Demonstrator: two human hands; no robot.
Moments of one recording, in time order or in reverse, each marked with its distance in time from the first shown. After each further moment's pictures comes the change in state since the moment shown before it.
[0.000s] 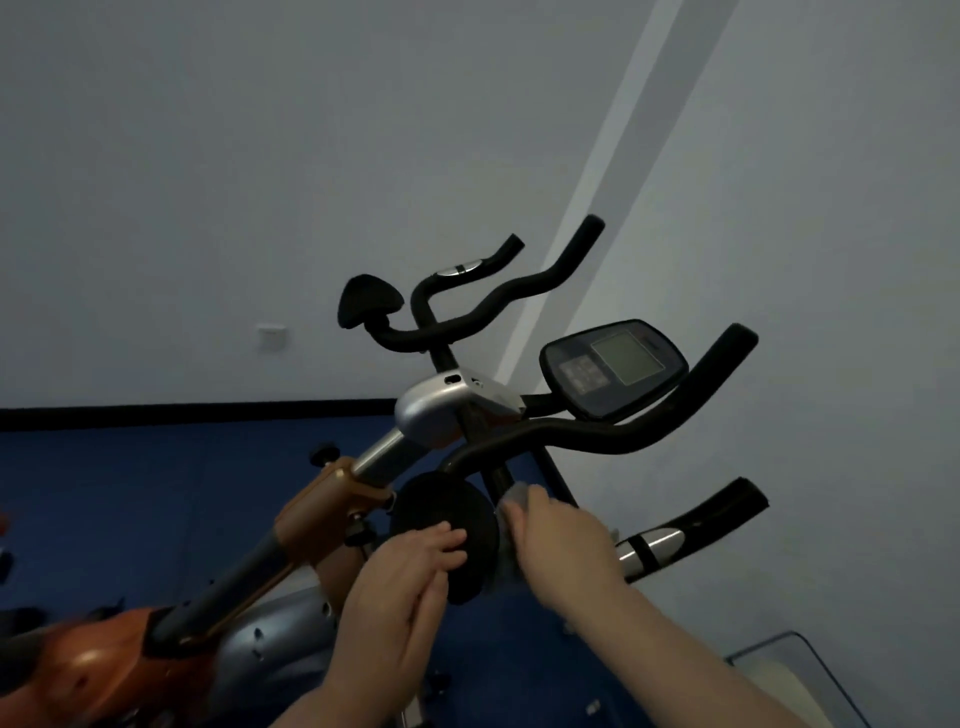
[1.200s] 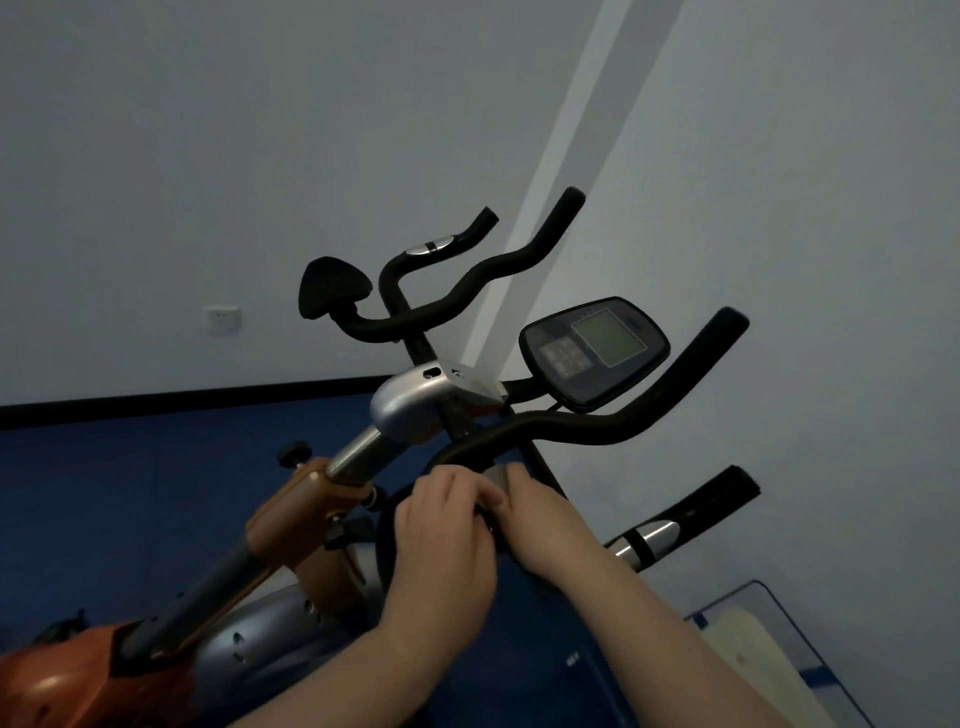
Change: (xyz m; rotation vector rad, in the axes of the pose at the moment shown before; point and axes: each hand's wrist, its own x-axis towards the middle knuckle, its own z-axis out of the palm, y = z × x) left_hand 0.064 0.028 0.023 0.078 -0.100 -0.130; right_hand 0.032 -0.009 -0.005 0.311 -0.404 0.212
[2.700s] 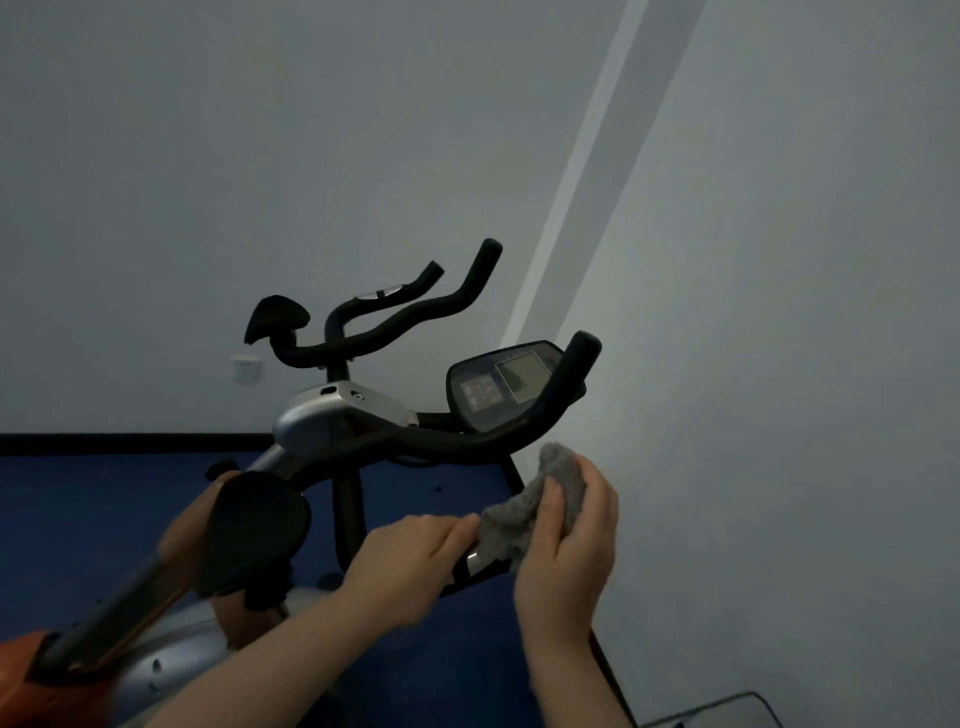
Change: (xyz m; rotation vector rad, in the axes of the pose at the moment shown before) left_hand 0.022 0.055 0.114 0.300 -0.313 -0.088; right_hand -0.037 0.146 -0.038 0.813 1.025 -0.379
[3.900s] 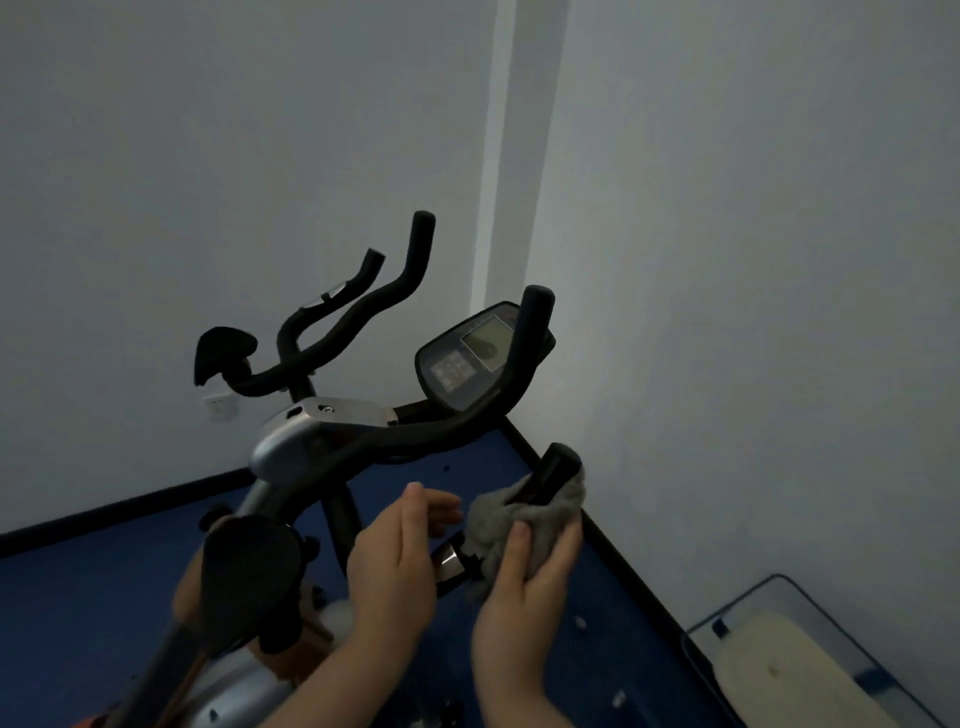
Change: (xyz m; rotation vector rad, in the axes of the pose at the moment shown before) left_hand -0.011 0.008 0.004 -0.514 0.433 -0.114; right_hand -0.069 -0.010 0.033 0.396 0.166 0.520
